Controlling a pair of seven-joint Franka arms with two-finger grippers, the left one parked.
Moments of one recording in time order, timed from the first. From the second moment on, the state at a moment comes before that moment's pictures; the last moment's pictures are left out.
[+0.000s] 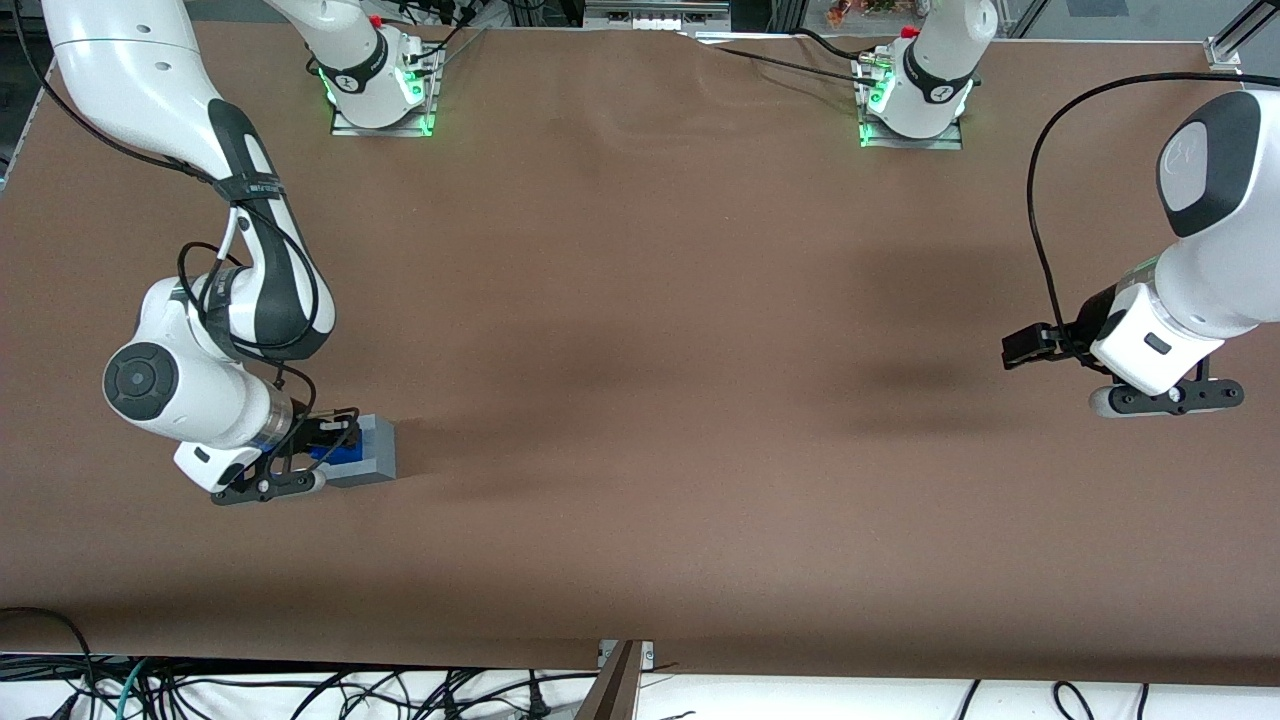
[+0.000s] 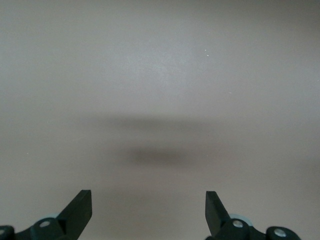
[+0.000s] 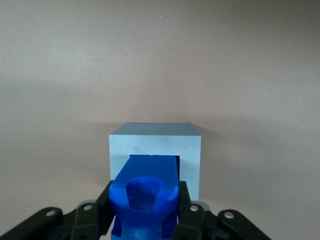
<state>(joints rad) 0.10 0.65 0.02 -1.48 0.00 2.13 -0.06</state>
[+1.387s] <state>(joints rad) 0.09 0.26 0.01 -1.44 0.00 1.65 -0.06</state>
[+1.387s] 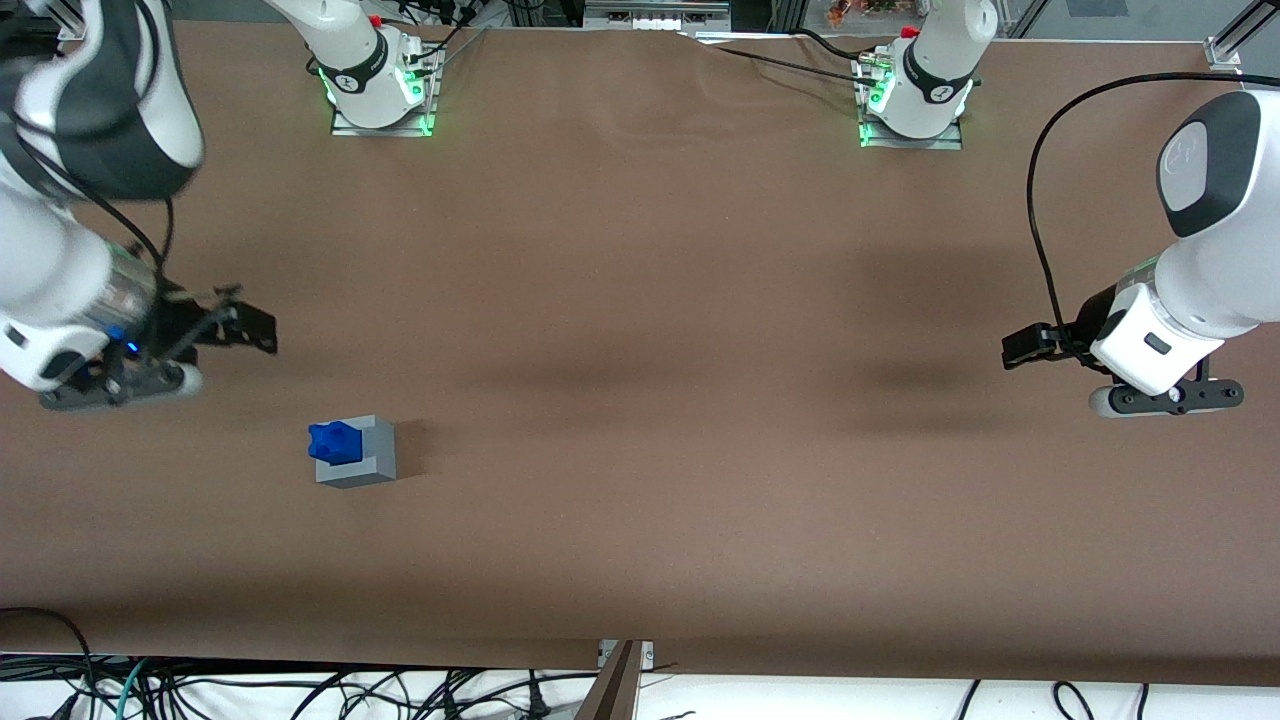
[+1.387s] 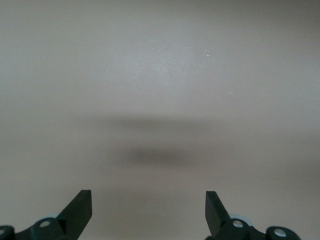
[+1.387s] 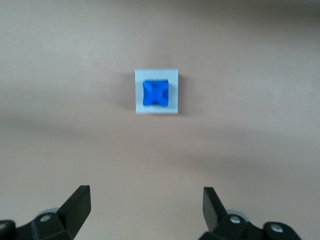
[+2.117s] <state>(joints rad) 0.09 0.22 -0.01 -1.44 0.00 1.57 -0.06</state>
